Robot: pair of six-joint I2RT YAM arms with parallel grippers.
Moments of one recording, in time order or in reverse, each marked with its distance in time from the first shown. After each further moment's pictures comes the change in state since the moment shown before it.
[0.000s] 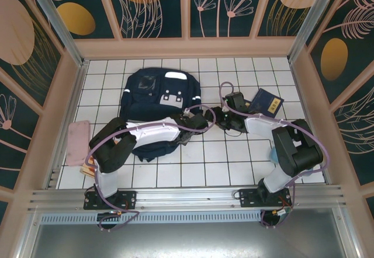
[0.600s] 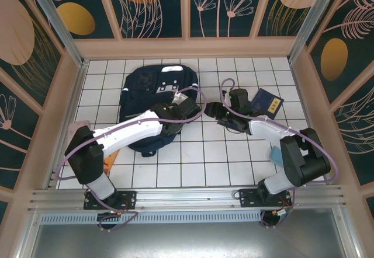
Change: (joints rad) left arm 0.041 -0.241 0.085 -0.106 -0.121 0.043; right arm 0.000 -0.110 -0.010 0.082 -0.001 -0.156
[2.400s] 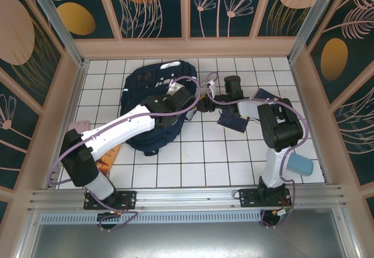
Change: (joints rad) left arm 0.035 -0.043 0.098 -0.059 -0.013 0.018; right arm -0.074 0.441 0.296 0.188 -0.610 -0.606
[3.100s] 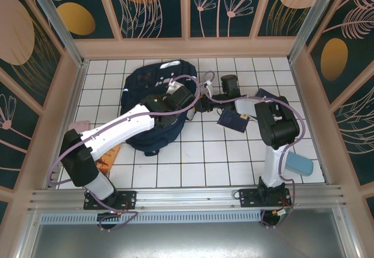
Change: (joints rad) left arm 0.002 0.000 0.011 -0.002 0.000 -0.003; right arm 0.017 0.040 0.060 -0.077 -0.016 -0.036
